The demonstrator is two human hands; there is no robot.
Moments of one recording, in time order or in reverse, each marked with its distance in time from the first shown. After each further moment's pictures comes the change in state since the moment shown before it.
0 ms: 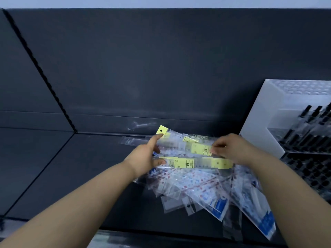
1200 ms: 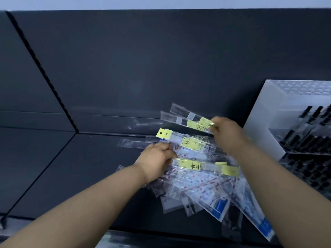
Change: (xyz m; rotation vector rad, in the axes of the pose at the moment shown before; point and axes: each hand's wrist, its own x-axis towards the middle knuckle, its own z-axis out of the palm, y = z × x) left_hand 0.006 0.011 0.024 0.359 0.180 0.418; right_hand 0.030 -0.014 0.001 -0.120 0.428 -0.023
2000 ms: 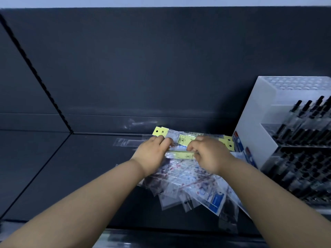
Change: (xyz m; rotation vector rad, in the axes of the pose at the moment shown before) left_hand 0.008 0.010 -0.017 0.157 -0.108 -0.092; right_hand -0.049 -0.017 0.022 -0.186 -0.289 -0.328
